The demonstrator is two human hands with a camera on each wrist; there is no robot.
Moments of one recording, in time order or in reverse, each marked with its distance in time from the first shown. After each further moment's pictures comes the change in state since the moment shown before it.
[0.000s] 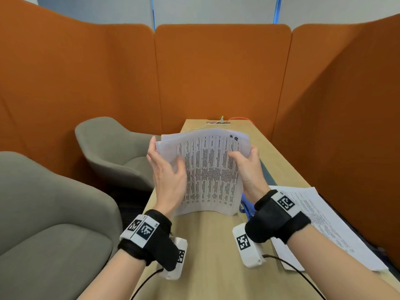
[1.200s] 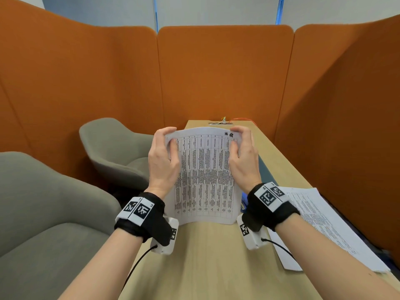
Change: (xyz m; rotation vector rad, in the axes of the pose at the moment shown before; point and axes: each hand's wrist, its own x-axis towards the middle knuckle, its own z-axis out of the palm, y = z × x) left_hand 0.038 -0.006 -0.005 0.118 0.059 0.379; right_hand 0.010 -0.003 0.008 -0.606 0.084 -0.648
